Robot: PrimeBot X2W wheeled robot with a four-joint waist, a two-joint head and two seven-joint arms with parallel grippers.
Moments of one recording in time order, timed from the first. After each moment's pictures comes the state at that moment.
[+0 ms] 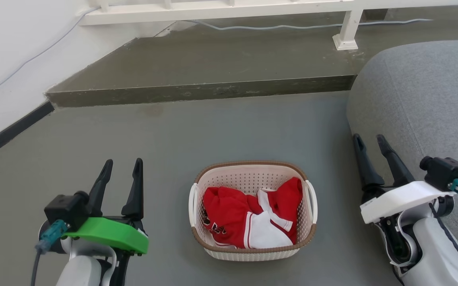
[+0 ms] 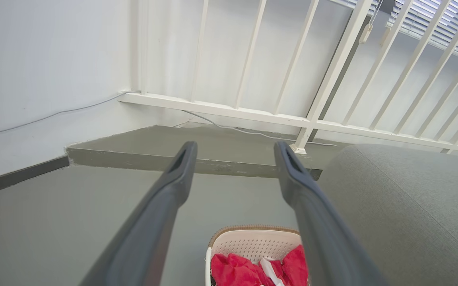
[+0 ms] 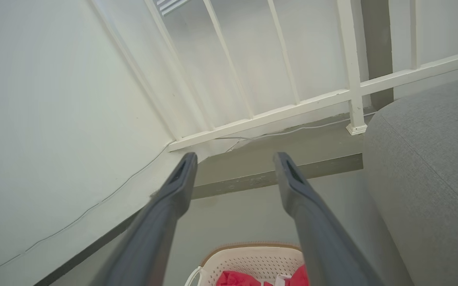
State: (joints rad) left arm -0.11 0.05 -0.19 0.18 -0.45 -0.11 -0.21; right arm -0.14 -0.15 0.22 0.24 0.57 0.08 -0.21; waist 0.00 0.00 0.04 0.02
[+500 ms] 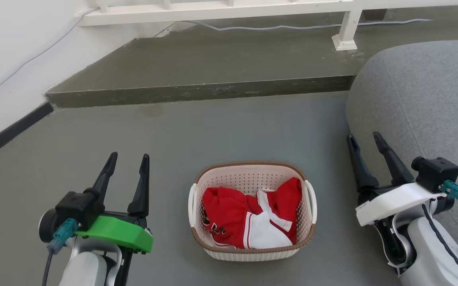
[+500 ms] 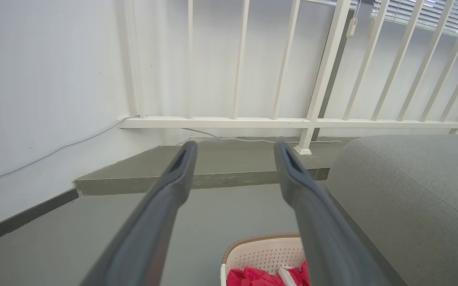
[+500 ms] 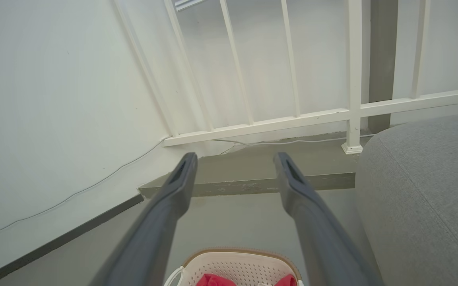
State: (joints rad) left arm -0.13 0.05 -0.21 0.16 -0.31 -0.11 -0.25; right arm -0.14 -0.15 0.24 0.24 0.42 0.08 -0.25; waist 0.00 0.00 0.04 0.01
